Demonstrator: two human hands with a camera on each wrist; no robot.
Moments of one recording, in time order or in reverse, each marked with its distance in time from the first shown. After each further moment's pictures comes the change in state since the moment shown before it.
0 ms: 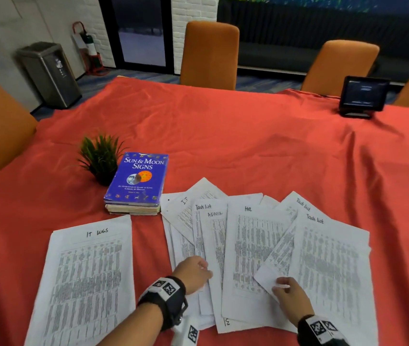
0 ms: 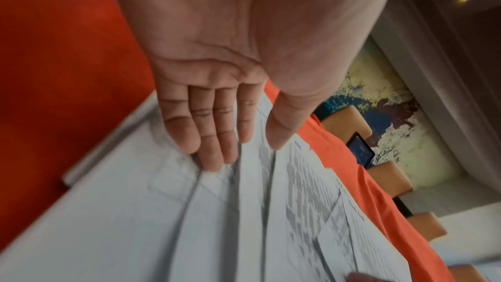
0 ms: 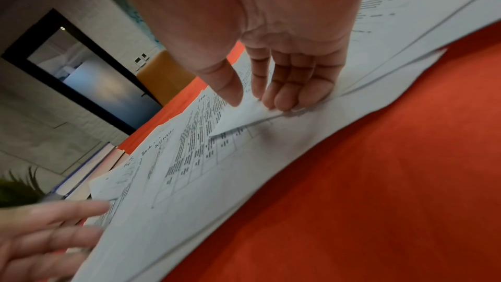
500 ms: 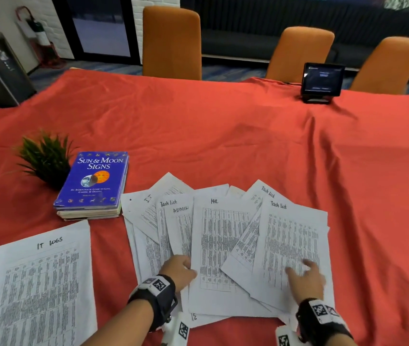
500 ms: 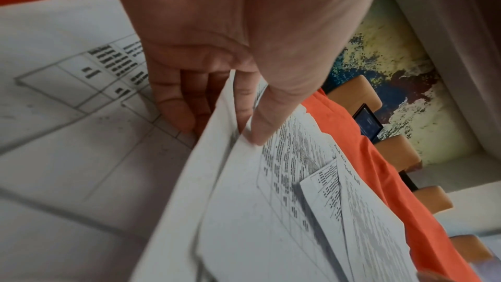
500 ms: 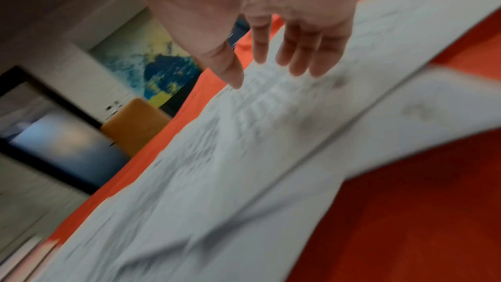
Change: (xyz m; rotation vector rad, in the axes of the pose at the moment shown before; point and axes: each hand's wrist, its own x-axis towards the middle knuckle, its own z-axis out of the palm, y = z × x) left_hand 0.022 0.026 0.046 0.183 0.035 0.022; right_hand 0.026 0.037 -0.077 0.113 0.478 0.169
